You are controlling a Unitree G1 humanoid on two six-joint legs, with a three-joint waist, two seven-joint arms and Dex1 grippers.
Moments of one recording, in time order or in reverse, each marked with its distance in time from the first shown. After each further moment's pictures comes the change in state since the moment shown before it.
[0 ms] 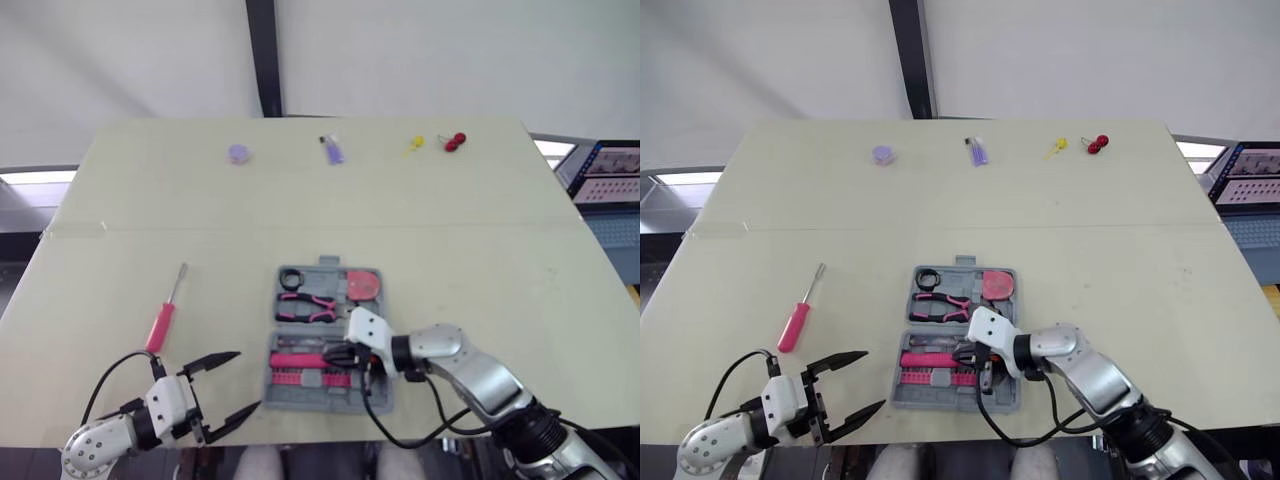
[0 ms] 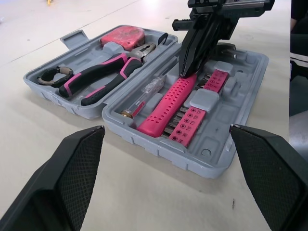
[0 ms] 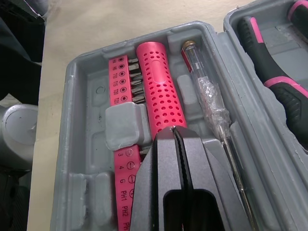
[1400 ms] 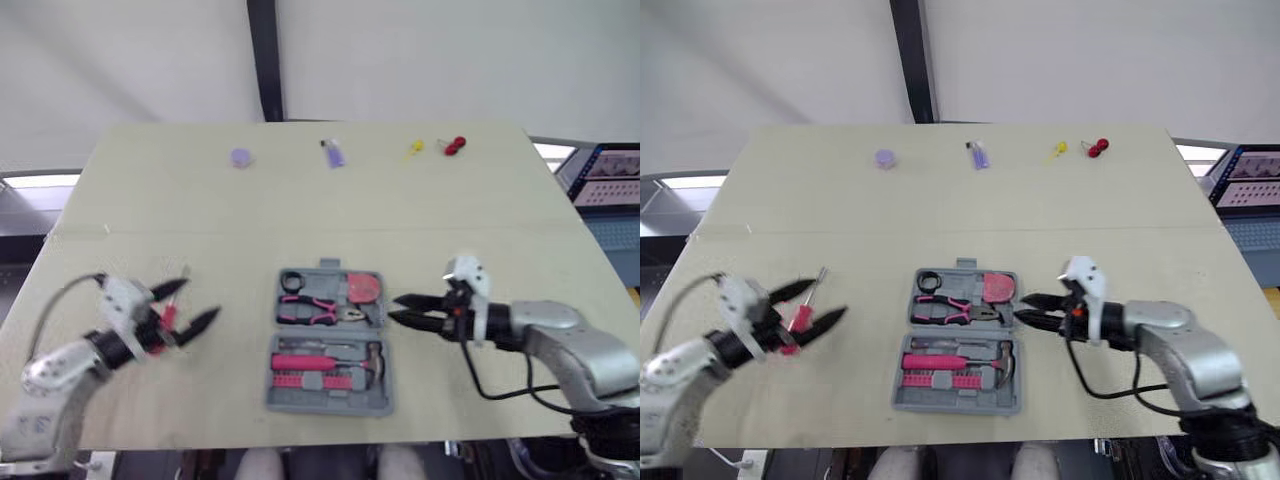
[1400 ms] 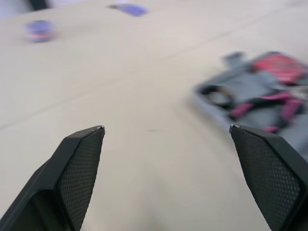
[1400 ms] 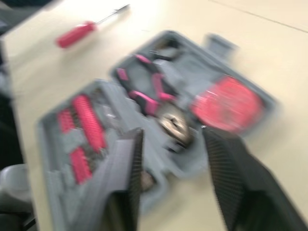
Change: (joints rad) left arm -0.319 0.176 0.333 -0.003 -0.175 0.668 0.282; right arm 0.147 -0.228 -0.667 -0.052 0.378 0.229 0.062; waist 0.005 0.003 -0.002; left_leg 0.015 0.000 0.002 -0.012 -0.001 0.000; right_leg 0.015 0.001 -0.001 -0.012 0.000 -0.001
